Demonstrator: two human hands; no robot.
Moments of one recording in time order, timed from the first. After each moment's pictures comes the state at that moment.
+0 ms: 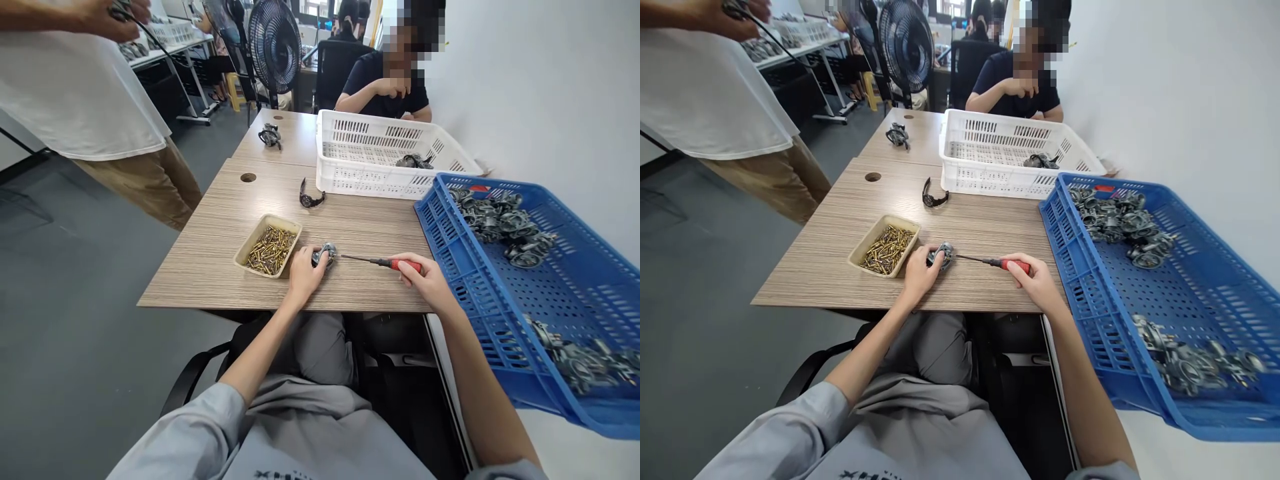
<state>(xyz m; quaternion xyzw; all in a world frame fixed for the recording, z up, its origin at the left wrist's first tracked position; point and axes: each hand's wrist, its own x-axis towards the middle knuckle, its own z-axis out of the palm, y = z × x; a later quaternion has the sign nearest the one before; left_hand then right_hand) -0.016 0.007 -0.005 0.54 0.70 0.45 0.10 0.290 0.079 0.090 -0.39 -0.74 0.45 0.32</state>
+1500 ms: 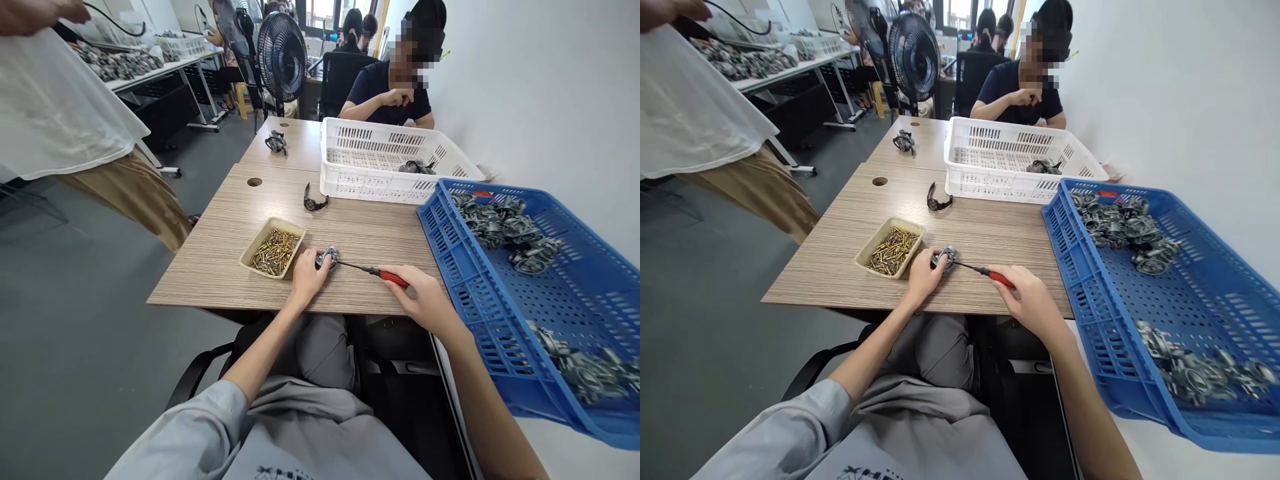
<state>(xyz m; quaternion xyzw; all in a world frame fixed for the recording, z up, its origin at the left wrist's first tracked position) -0.017 0.007 -0.008 0.55 0.70 0.45 0.11 0.274 0.035 0.120 -0.31 -0.89 0.20 0.26</state>
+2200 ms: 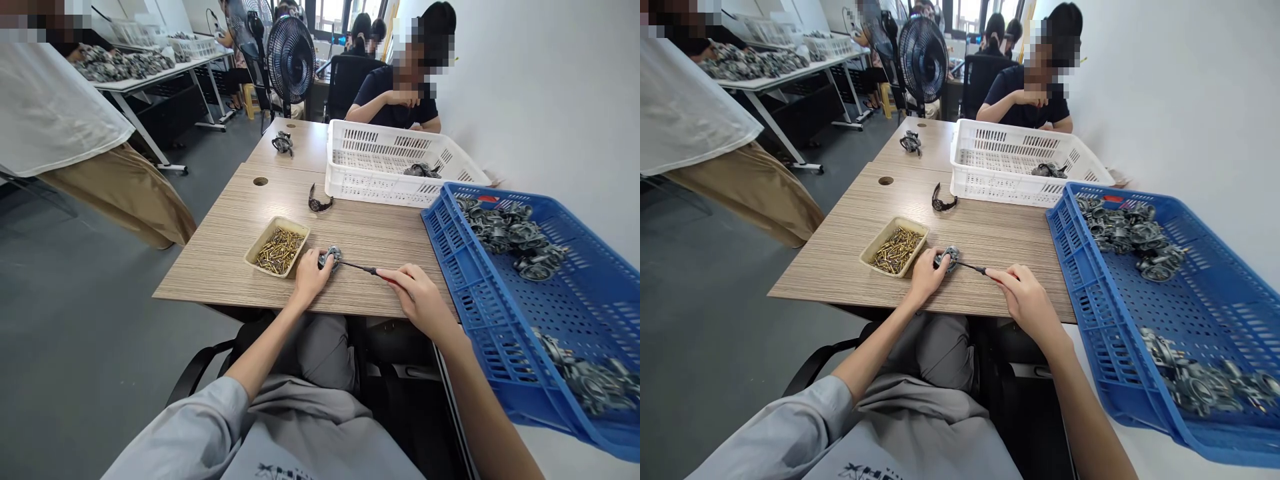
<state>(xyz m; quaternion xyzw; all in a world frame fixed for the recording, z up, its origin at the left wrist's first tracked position) -0.018 0.007 -0.009 0.54 0.69 0.47 0.12 0.270 0.031 0.113 -0.31 -0.91 0.14 0.25</state>
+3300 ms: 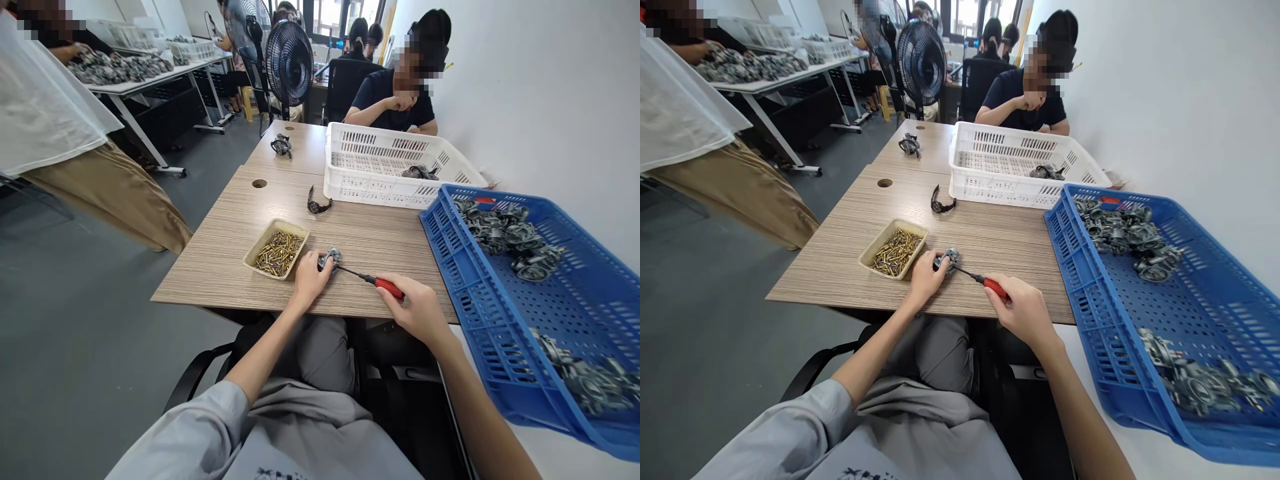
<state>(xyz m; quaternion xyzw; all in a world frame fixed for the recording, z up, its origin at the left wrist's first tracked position) -0.016 0.006 -0.007 0.53 0.70 0.46 0.12 0.259 0.016 0.112 -0.34 -0.89 0.15 0.26</state>
